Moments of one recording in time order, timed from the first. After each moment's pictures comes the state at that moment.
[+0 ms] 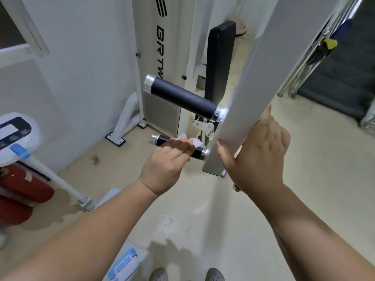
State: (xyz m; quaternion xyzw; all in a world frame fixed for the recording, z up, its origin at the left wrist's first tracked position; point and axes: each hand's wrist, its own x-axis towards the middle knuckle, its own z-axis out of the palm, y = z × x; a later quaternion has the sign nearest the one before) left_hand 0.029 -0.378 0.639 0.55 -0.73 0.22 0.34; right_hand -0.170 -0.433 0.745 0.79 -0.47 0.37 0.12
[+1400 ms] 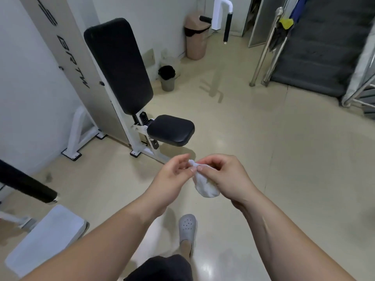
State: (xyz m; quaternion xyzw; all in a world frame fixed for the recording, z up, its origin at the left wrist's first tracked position) left_hand -0.468 -0.575 0.666 0.60 -0.38 -0.52 0.48; right_hand -0.627 -0.638 0.695 0.63 -0.46 0.27 -0.57
